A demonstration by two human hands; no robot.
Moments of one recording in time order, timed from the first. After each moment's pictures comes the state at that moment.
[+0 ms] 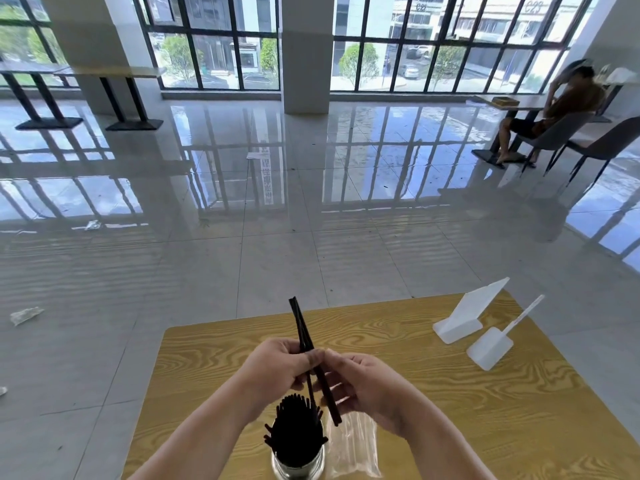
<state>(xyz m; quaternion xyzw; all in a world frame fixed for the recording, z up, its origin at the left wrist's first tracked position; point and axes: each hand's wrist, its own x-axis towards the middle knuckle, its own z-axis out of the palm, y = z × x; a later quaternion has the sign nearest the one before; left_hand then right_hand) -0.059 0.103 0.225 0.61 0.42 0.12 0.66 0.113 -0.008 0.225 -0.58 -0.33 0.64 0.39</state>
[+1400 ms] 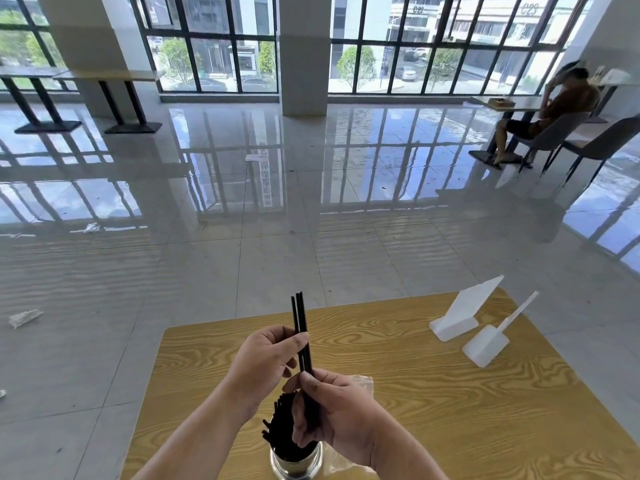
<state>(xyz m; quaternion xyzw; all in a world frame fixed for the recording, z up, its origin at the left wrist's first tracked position) -0.066 0.097 0.223 0.57 0.44 0.25 0.65 0.060 -0.023 0.205 -0.42 -0.23 0.72 0.51</state>
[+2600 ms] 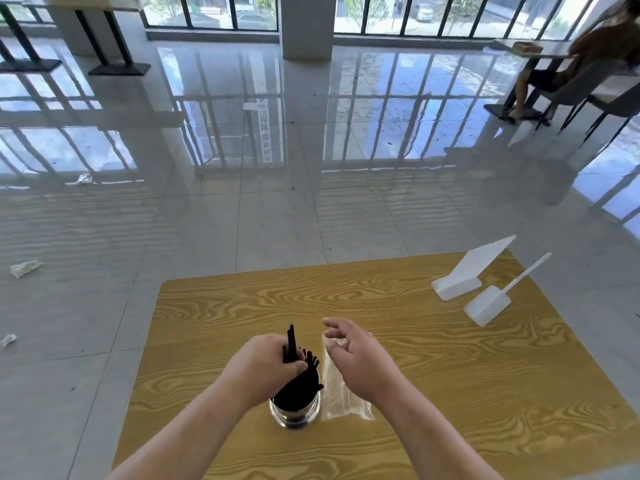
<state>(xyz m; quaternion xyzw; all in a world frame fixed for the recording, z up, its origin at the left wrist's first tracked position) -0.083 0.081 0.149 0.80 0.47 -0.01 0.37 0.102 -0.026 0.154 -0.74 -0.43 0.40 0.32</state>
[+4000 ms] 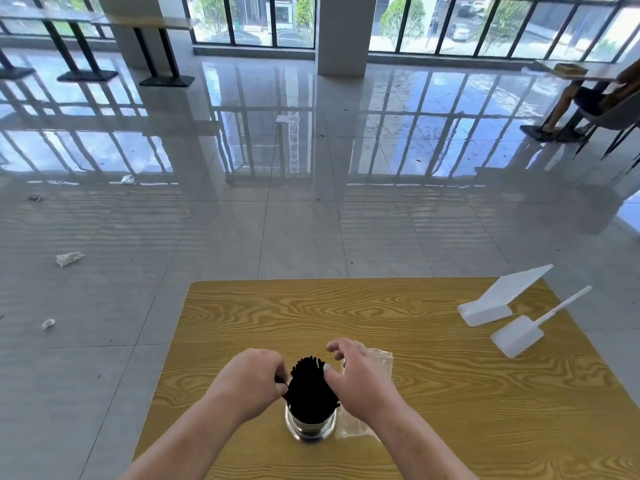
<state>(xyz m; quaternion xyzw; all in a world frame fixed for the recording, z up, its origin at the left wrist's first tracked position) -0.126 0.085 0.157 0.81 0.51 -0.08 0.27 0.076 -0.007 0.147 -0.77 -0.51 0.34 0.20</state>
